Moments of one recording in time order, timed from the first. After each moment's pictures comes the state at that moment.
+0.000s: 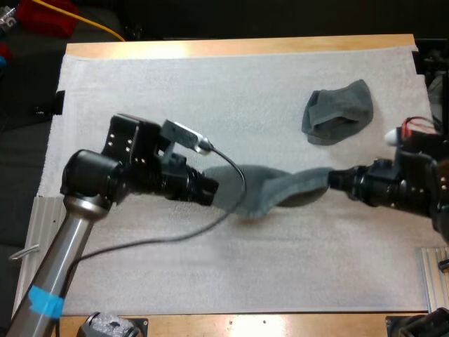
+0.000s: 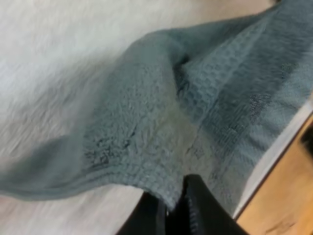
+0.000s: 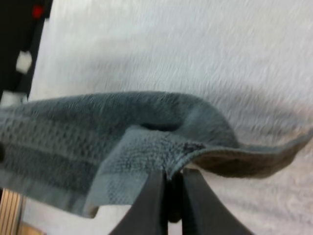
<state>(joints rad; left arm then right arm) -0.35 1.18 -1.23 1.22 0.53 -1.72 0.47 0.95 -1.08 1.00 -0.31 -1.33</state>
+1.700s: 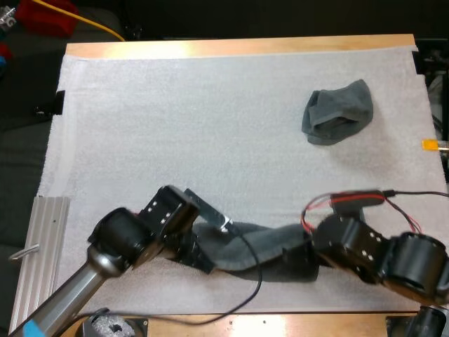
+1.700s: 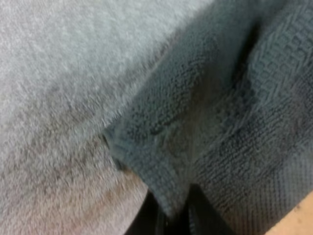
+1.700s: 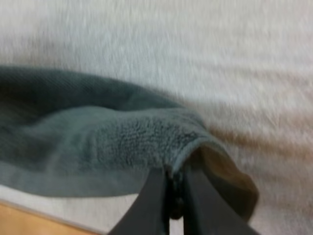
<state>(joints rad) -0.67 1.04 -0.95 1.28 0.05 -1.84 1.04 1.01 -1.04 1.13 0.22 -1.04</state>
